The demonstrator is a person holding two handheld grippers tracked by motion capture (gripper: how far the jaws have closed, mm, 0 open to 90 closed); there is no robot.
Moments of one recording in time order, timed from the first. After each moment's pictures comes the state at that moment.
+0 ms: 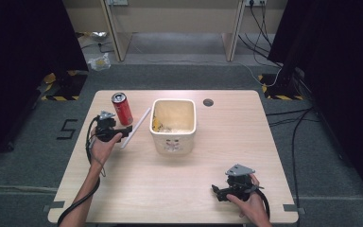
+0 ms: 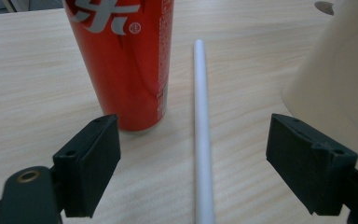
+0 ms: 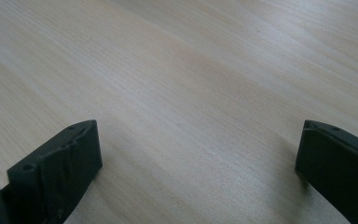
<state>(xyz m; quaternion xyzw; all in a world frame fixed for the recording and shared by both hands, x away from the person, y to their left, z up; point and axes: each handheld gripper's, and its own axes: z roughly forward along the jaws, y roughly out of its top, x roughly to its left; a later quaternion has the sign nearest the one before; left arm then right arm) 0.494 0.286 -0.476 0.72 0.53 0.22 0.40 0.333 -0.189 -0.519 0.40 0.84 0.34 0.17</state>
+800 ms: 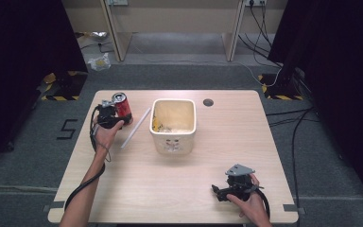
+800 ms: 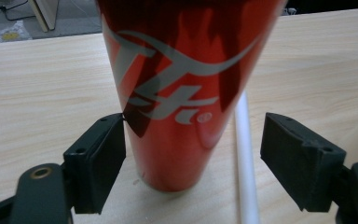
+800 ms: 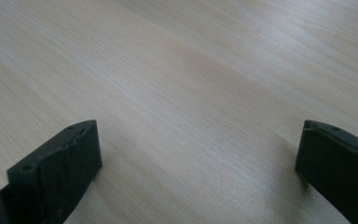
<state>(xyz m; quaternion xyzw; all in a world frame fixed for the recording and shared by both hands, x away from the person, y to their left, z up) 0.541 0.290 -0.473 0.69 0.55 0.25 0.39 0.333 -0.189 -0.518 0.40 0.84 0.34 0.17</state>
